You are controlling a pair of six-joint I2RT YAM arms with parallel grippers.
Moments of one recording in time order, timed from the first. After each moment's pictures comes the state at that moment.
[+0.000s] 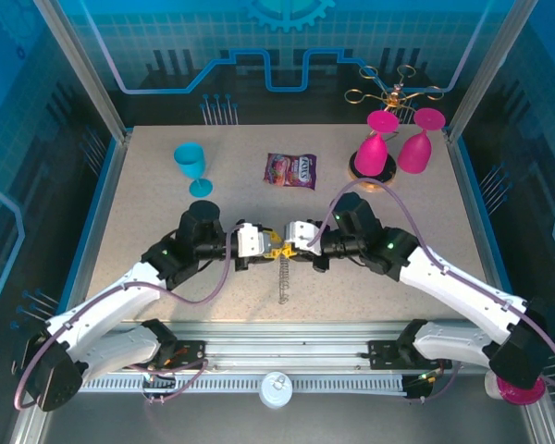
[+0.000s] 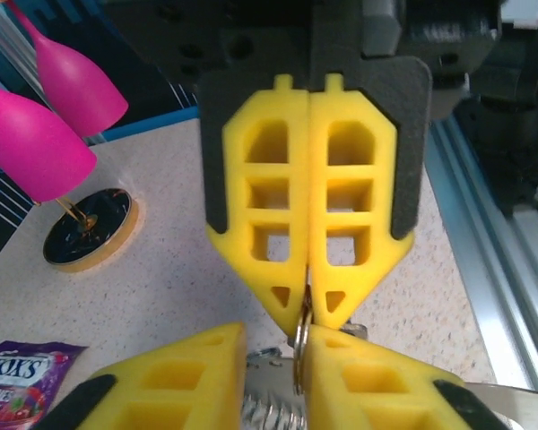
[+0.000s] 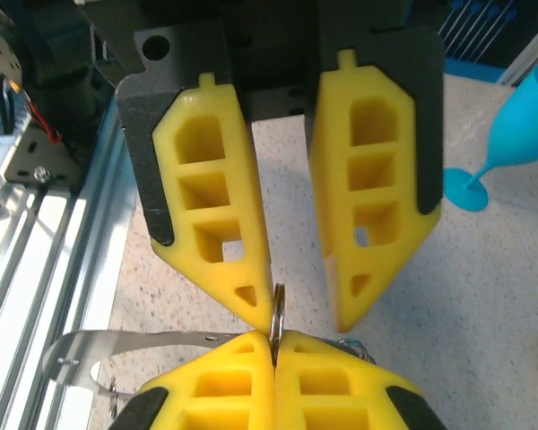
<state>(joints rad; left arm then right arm) -0.62 1.03 0.75 -0.14 0.64 0.61 0.79 1.15 0.98 -0.45 -0.48 -0.61</state>
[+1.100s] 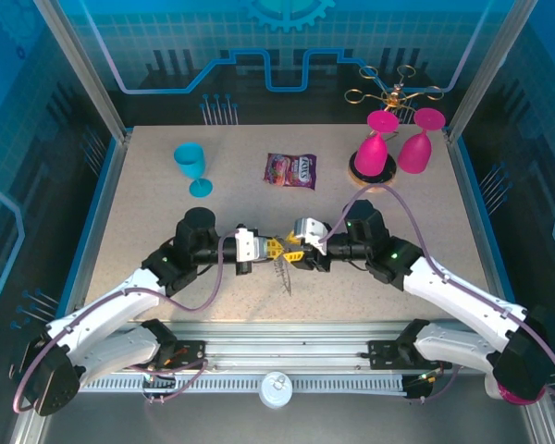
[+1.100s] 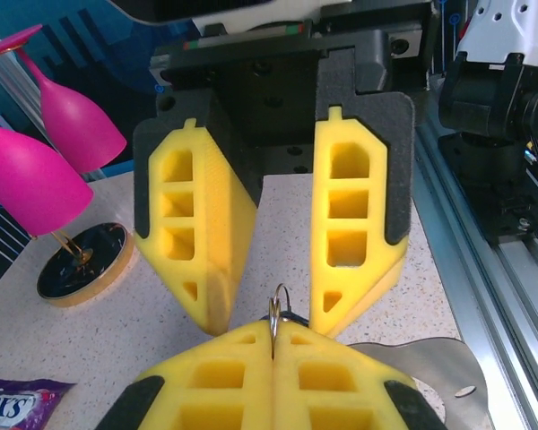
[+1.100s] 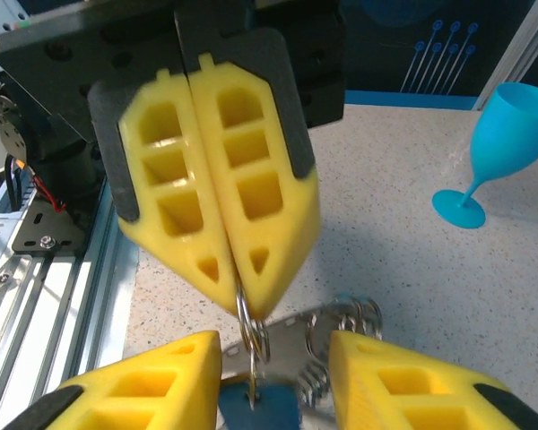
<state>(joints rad) -0.62 0.98 0.65 0.04 0.70 0.54 0.71 1.05 0.77 -0.15 -0.58 -0.40</state>
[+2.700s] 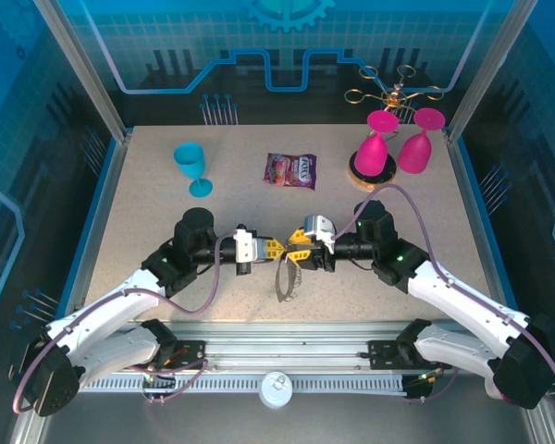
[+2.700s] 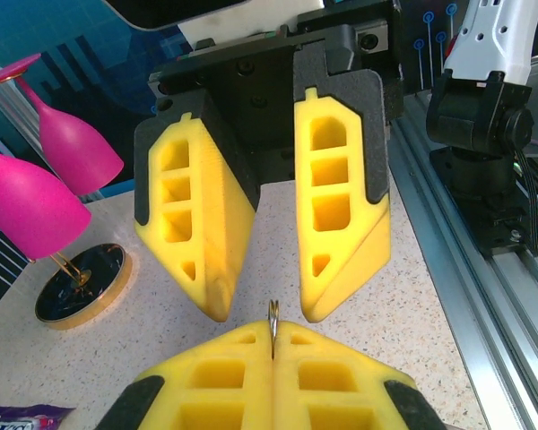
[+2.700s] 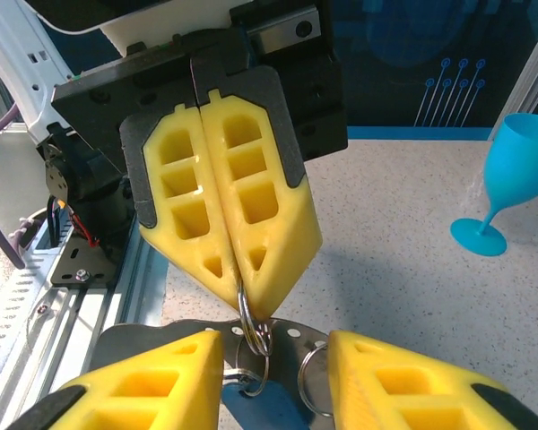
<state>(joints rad) -0.62 0.98 0.64 0.08 0.74 0.54 0.66 1.03 0.72 -0.04 -0.72 -0.33</state>
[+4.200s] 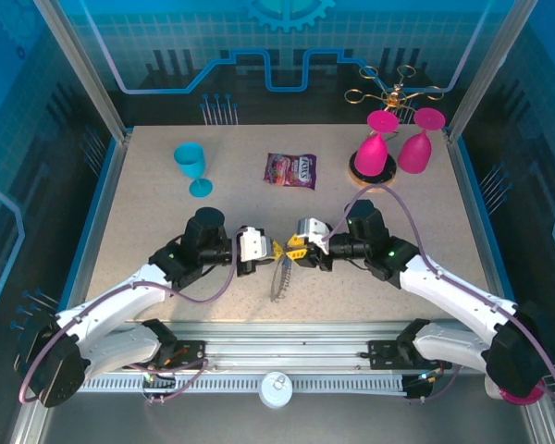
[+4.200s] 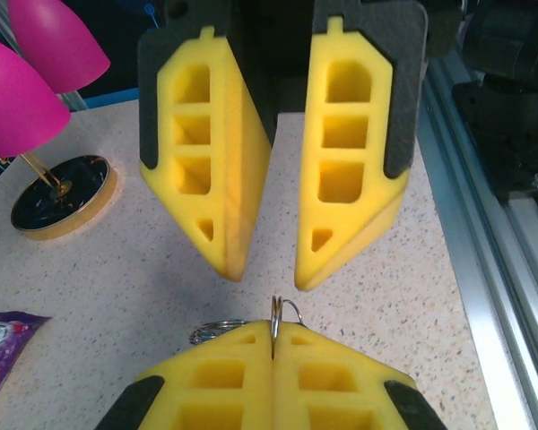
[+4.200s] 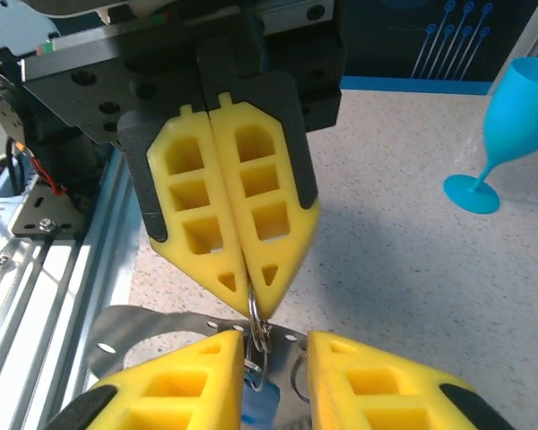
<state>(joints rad) -0.62 1.05 0.64 -0.02 0.64 0.54 0.66 1.10 0.71 -0.06 -0.68 -0.41</state>
